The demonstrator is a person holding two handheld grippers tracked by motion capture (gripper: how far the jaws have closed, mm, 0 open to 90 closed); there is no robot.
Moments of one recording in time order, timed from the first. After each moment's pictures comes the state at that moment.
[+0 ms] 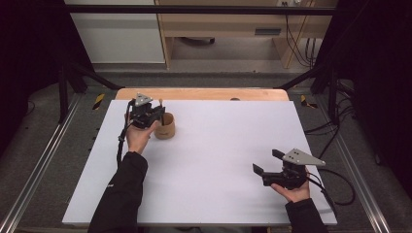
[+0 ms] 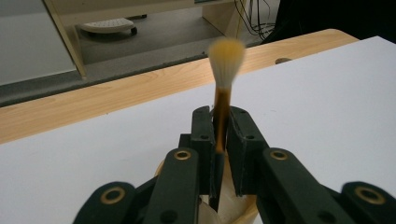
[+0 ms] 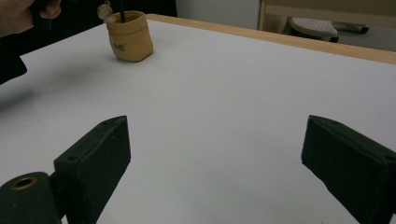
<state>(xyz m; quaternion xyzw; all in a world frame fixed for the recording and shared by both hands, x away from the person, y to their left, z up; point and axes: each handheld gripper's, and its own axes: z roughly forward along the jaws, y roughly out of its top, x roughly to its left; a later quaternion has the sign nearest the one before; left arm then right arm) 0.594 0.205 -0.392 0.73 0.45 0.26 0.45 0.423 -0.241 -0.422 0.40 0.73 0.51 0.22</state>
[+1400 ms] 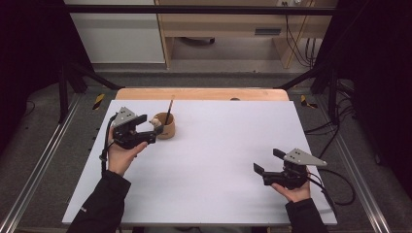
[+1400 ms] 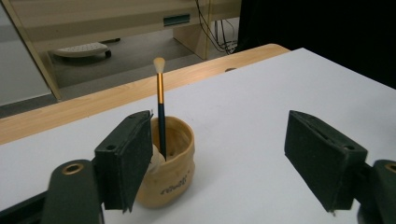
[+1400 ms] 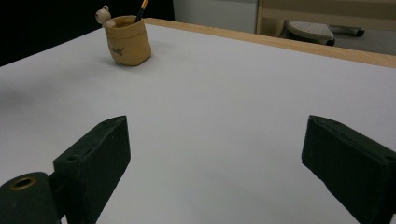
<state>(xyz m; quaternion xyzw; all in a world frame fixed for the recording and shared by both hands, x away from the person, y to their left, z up) 0.501 0.223 -0.360 0.74 0.39 0.24 0.50 0.422 -0.242 -0.421 0.40 0.73 0.51 0.22</state>
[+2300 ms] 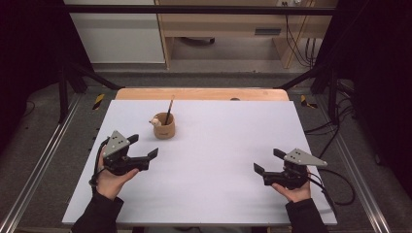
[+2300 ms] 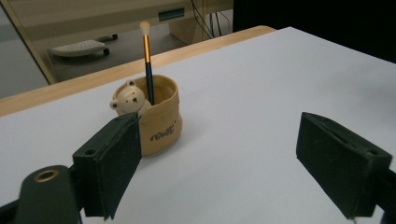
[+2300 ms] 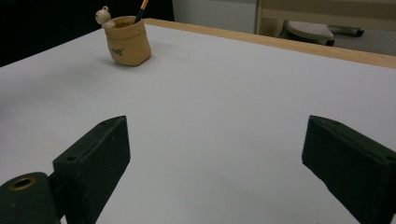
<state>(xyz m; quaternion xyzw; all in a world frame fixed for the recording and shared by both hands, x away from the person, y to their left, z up) 0.445 0.242 -0.385 0.75 0.37 0.25 0.49 0.422 -0.243 -0.421 0.40 0.73 0.51 0.22</state>
